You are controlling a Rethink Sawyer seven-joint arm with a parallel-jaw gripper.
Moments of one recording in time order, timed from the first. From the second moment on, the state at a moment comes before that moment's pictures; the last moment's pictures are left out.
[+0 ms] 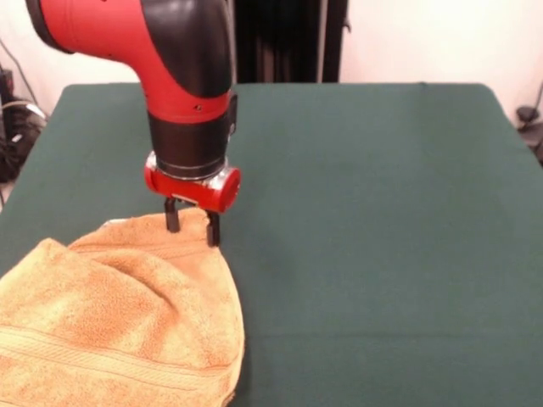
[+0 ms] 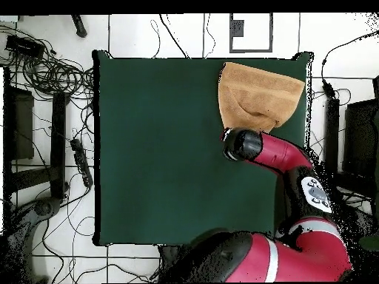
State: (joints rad) arm -0.37 -0.32 -0.01 1.39 -0.07 0.45 1.84
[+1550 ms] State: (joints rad) arm -0.31 -0.23 -0.09 1.16 0.00 0.71 1.84
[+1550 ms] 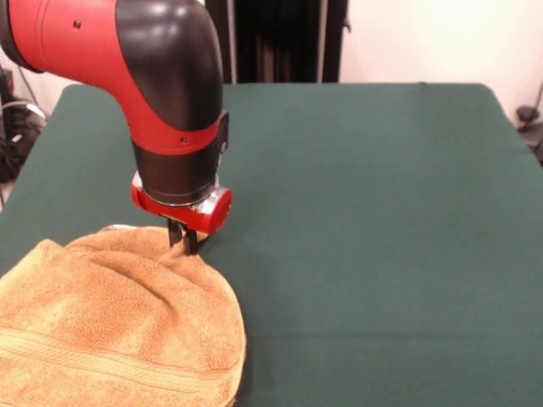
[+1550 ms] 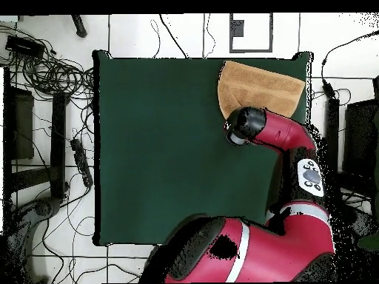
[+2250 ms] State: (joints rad) arm -0.34 -0.41 -0.08 1.37 -0.04 0.54 1.84
